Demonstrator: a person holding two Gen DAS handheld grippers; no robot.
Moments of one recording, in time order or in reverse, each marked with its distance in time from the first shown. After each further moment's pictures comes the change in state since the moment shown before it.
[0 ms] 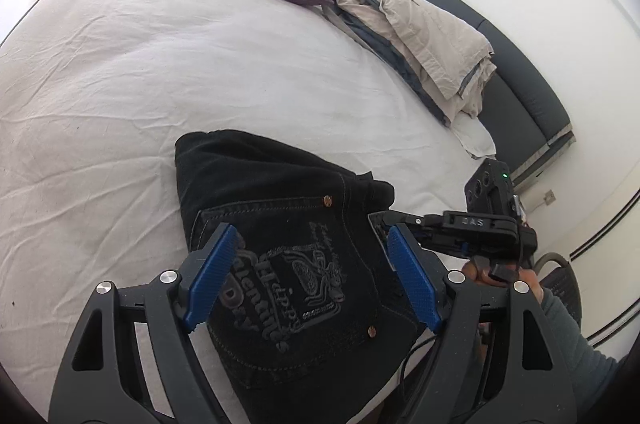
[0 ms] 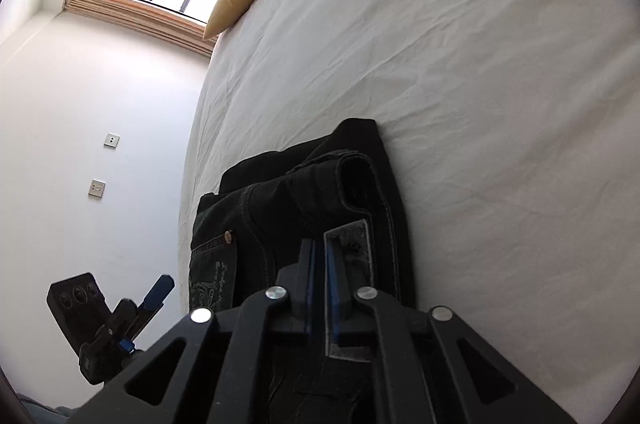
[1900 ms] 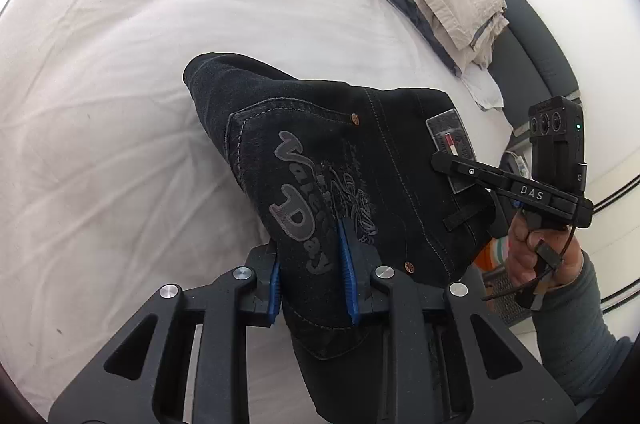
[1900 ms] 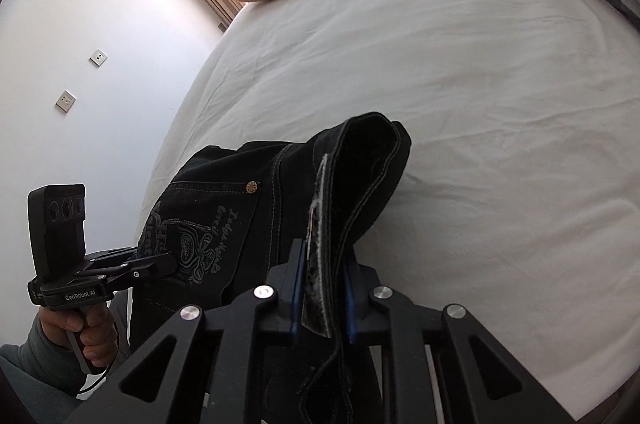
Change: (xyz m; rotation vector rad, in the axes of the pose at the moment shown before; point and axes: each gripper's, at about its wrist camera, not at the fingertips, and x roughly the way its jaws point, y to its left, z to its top) left arm 0.020 0.035 0.028 0.007 0.234 0.031; right arm -0.009 0.085 0.008 -0.348 -0.013 -0.249
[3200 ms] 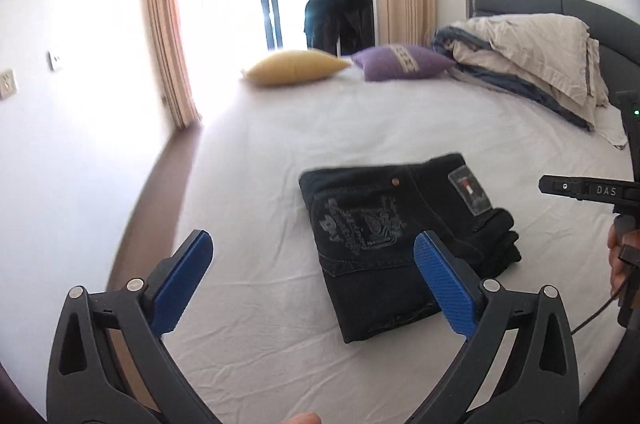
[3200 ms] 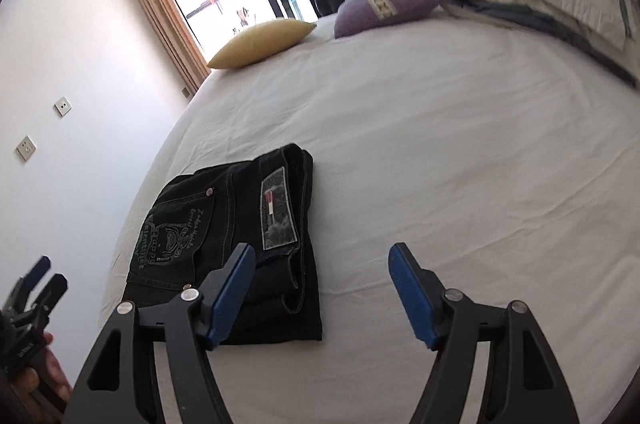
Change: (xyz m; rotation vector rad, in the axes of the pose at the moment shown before) left arm -0.107 0.004 -0.007 0.207 -0.574 0.688; right arm 0.009 0.066 0.021 -0.036 -0.351 -0.259
